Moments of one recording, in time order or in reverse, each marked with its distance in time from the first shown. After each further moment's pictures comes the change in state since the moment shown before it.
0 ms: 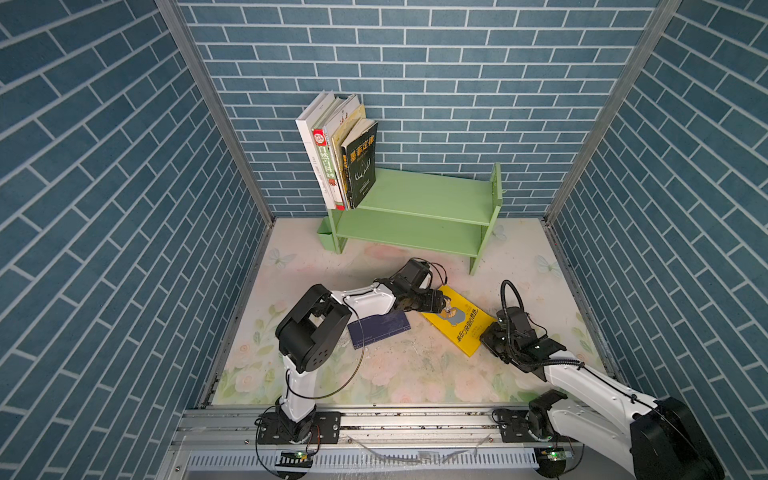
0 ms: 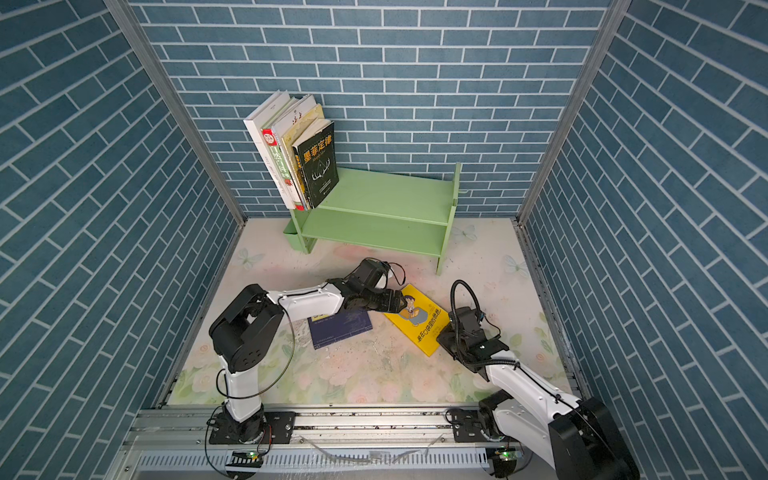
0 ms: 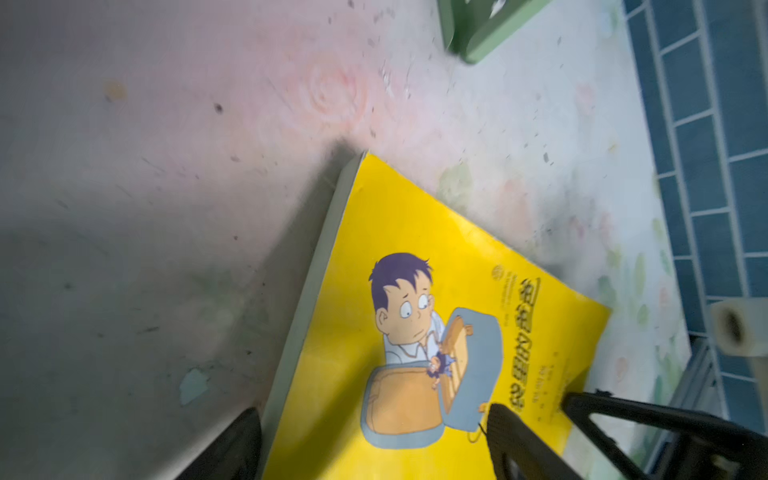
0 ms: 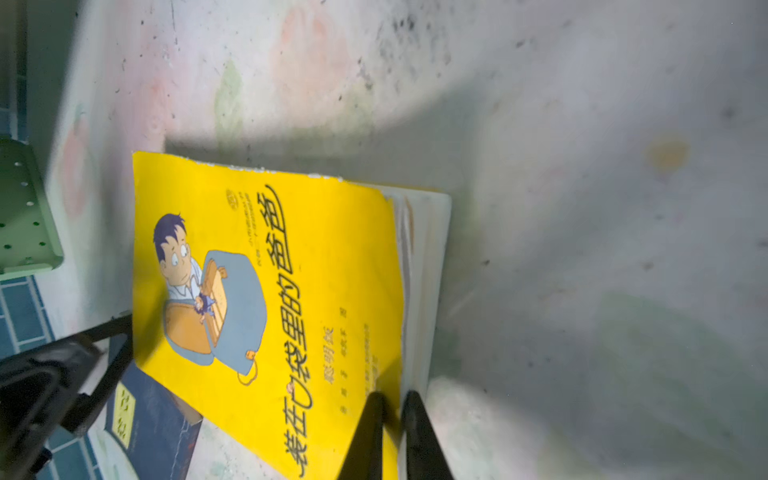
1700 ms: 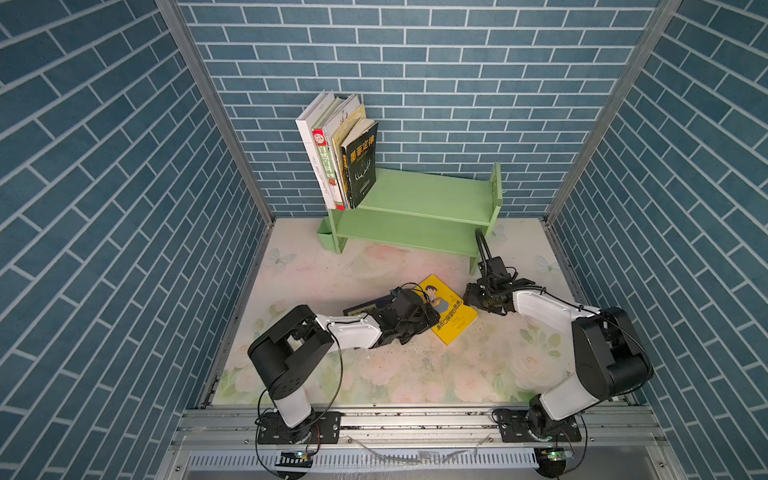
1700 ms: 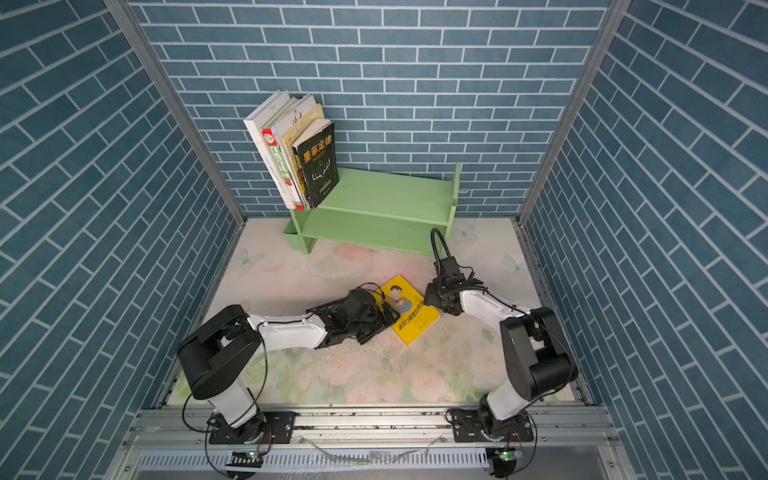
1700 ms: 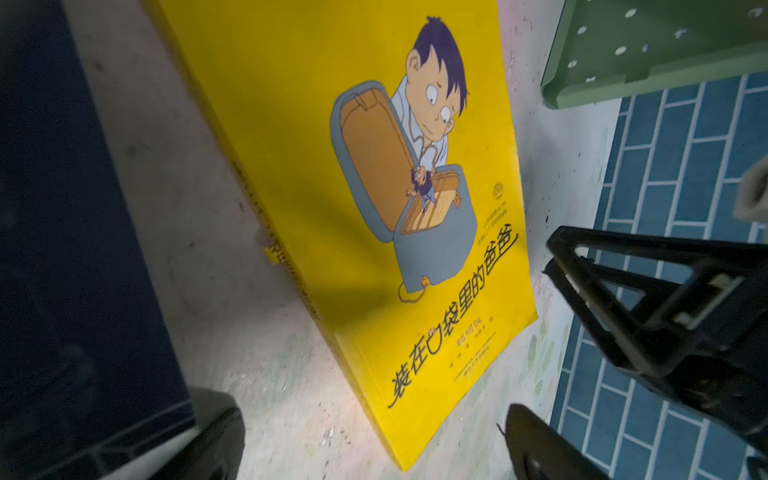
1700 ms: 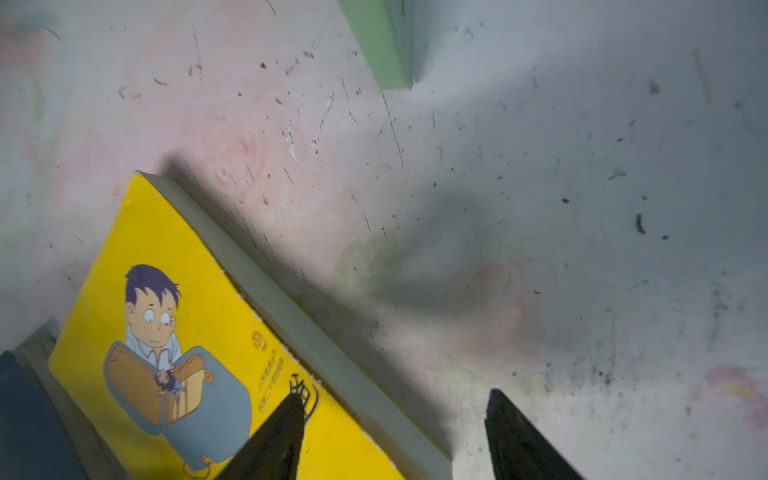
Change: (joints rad) left arm -0.140 -0.158 -0.370 0.268 -0.182 -0.701; right arm -0.103 0.600 0.561 -0.133 0.049 -0.602
